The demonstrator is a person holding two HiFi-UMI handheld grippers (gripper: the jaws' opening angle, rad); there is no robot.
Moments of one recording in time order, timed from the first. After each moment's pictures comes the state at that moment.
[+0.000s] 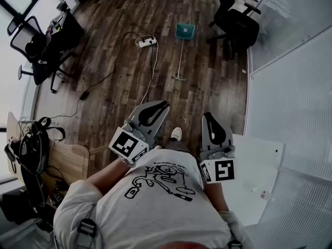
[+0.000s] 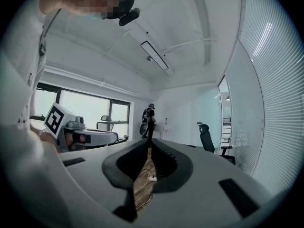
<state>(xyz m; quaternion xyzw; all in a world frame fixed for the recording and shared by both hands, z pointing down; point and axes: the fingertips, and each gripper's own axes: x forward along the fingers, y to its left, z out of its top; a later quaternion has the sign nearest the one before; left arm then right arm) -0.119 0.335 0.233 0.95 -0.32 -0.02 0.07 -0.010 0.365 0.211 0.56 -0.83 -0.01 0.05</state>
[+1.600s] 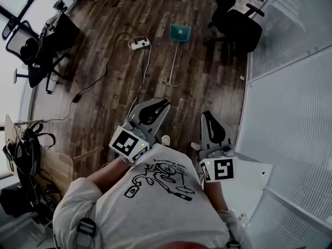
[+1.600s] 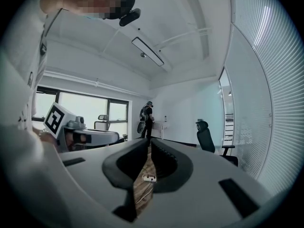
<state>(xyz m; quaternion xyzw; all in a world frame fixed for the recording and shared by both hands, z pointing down) 0.039 0.182 0.255 0.94 -0.34 -0.01 0.08 0.147 0.207 0.236 0.54 -0.84 0.01 0.05</state>
